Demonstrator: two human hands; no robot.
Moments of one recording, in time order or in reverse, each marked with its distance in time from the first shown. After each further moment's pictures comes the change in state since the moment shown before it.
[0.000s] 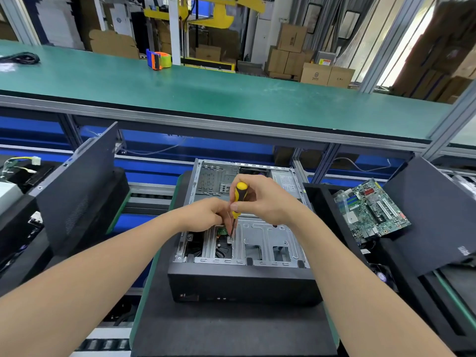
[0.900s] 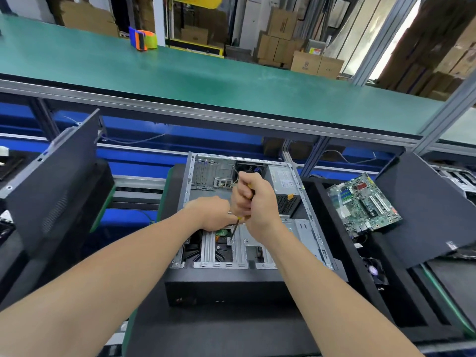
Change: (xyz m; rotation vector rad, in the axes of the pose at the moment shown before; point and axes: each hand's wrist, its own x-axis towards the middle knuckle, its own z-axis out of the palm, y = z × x) left_hand 0.054 -0.010 0.010 0.596 -0.048 -0.174; right_hand 0.028 -0.002 0.062 1.116 0.425 0.225
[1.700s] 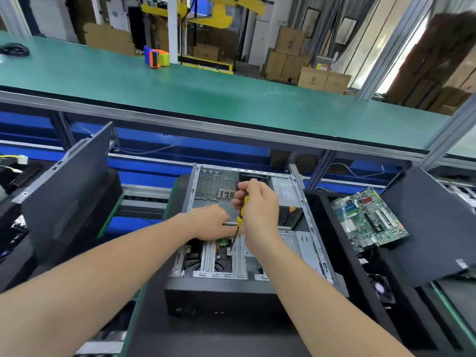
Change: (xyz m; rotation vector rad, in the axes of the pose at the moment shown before) left_hand -0.011 -0.007 0.000 -0.070 0.178 0.146; right_hand -0.003 -0.003 0.013 -0.270 0.424 -0.131
